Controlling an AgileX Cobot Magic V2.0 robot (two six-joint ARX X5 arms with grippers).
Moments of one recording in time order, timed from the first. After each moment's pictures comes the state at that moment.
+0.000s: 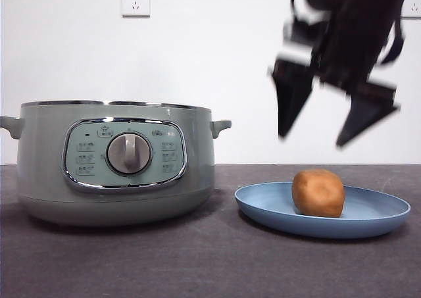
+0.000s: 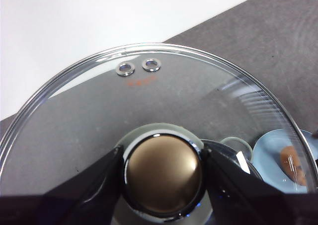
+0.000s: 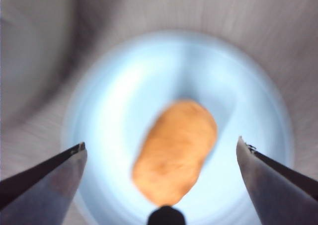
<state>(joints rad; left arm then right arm) -0.29 1.64 2.42 -1.34 0.12 0.20 0.41 1.54 1.19 -0.69 -0.10 0.04</state>
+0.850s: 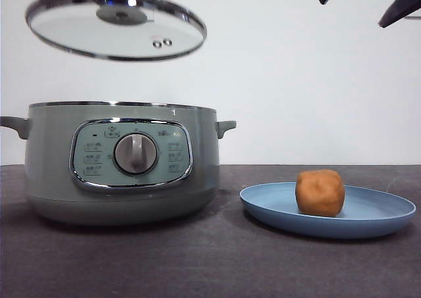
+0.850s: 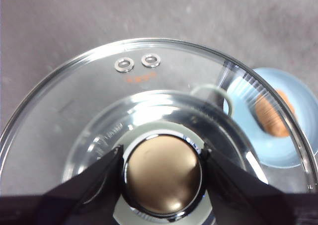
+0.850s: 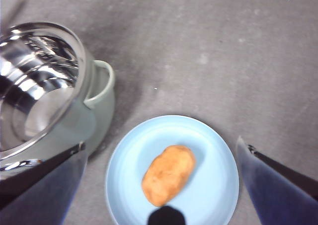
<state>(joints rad) -0.30 1.72 1.97 -1.12 0.28 0.23 0.33 1.14 1.19 -0.72 -0.08 0.09</state>
